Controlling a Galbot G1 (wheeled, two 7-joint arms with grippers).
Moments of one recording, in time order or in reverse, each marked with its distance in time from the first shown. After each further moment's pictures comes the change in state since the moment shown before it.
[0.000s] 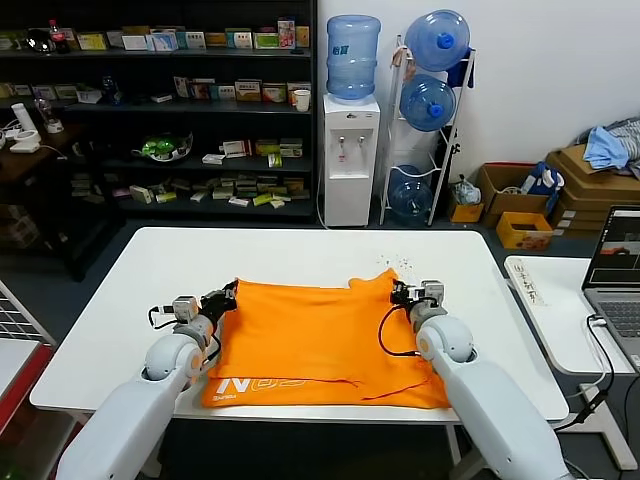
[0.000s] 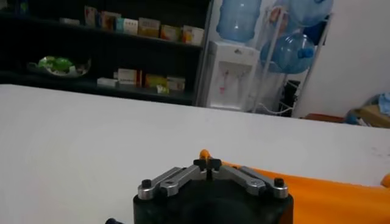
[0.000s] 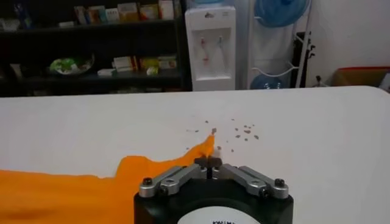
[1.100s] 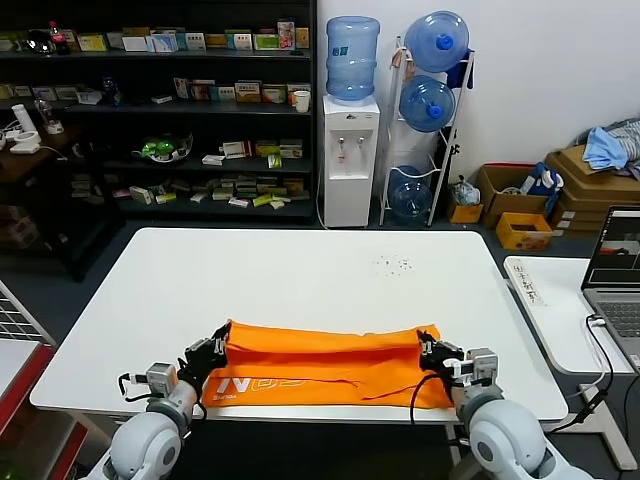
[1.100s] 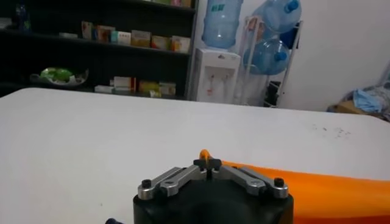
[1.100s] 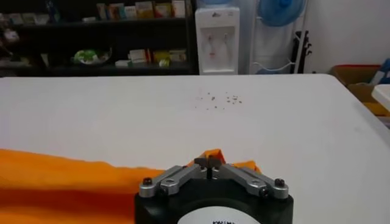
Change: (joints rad) left arm 0.458 0.065 -0.164 -0.424 0.092 -0.030 -0.056; right arm -0.495 -0.201 0.182 0.549 0.056 -0.063 0.096
